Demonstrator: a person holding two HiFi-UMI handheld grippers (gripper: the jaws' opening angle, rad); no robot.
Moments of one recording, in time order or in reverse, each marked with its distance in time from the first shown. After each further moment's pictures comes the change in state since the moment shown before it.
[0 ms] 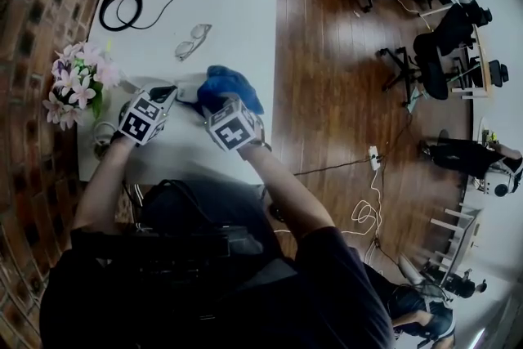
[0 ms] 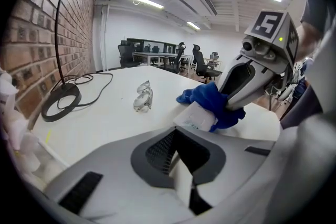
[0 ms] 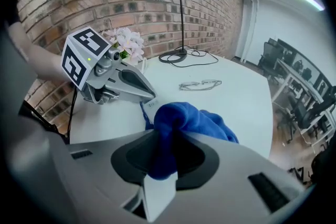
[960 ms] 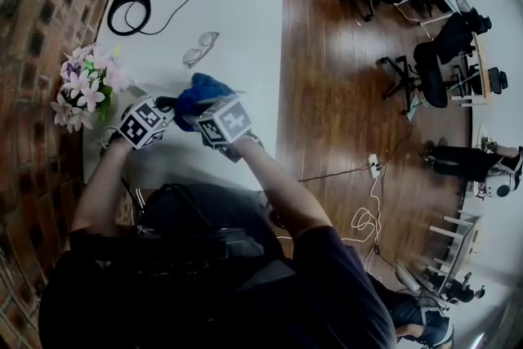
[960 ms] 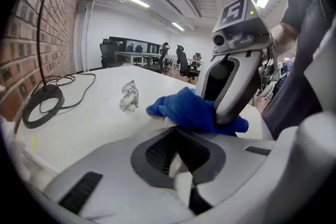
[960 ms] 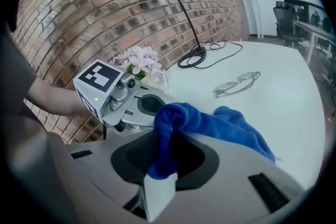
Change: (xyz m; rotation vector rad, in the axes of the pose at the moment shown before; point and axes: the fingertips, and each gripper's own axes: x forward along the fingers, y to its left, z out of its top) left arm -0.010 -0.018 -0.006 0.083 0.002 -0.185; right arm 0.014 0.058 0.049 0.186 -0.057 0.360
